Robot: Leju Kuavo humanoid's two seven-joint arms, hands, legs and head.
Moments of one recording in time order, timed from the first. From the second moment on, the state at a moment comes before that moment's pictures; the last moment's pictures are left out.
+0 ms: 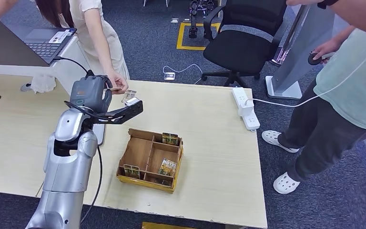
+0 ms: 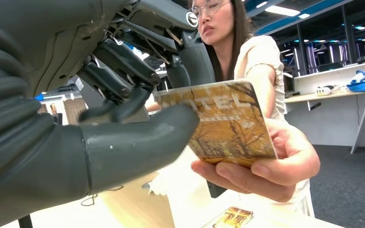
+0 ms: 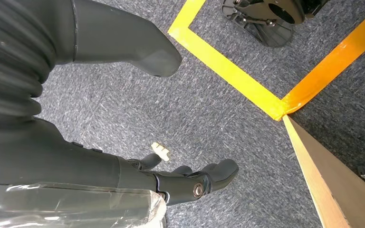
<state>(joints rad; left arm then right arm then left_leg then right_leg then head) -0.49 -0.07 0.02 -1.53 -1.45 -0.15 0.08 0.22 0.29 -0.56 -1.27 1.38 0.48 -0.10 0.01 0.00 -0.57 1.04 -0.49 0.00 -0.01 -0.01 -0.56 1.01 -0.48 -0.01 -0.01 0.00</state>
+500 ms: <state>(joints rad) -0.49 -0.07 0.04 -1.53 -1.45 -0.14 0.08 0.22 0.29 -0.56 -1.27 1.38 0.48 -0.10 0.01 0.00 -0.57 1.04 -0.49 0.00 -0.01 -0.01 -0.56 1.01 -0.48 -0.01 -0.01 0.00</state>
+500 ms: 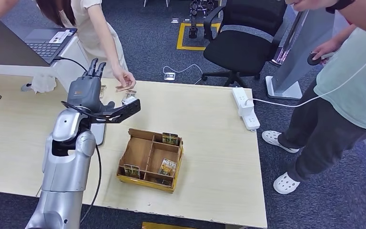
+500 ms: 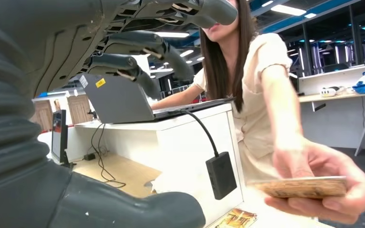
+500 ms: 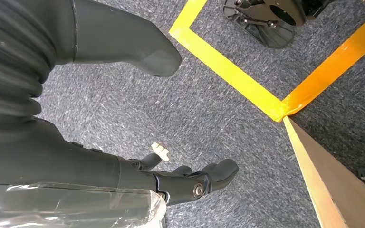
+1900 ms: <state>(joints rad) -0.49 -0.05 0.08 -1.53 -1.45 -0.13 0.08 0.22 0.29 -0.56 -1.26 1.38 0.47 -0.10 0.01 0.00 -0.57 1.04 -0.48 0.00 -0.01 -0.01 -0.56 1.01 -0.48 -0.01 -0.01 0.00</state>
